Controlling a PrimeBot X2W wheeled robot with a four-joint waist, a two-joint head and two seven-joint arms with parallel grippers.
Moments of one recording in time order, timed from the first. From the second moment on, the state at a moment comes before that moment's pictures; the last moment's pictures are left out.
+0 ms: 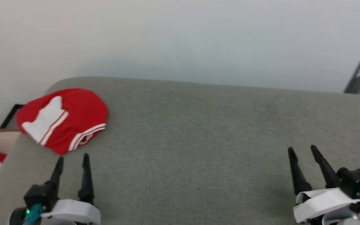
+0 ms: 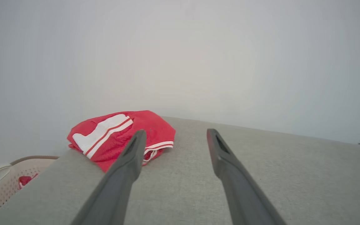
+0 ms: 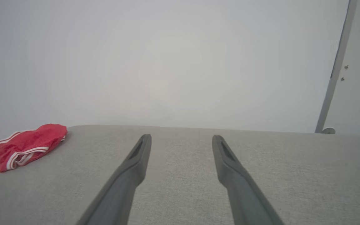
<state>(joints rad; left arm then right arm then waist) -0.08 0.10 0.14 0.25 -0.16 -0.09 -0.26 -0.11 -0.16 0.10 0.24 0.32 0.13 -0.23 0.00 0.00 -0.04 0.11</state>
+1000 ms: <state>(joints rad) -0.03 0.09 0.16 0.15 -0.20 0.00 -0.18 -0.17 -0.18 0.23 0.30 0.37 0.13 -0.24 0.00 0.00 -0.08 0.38</state>
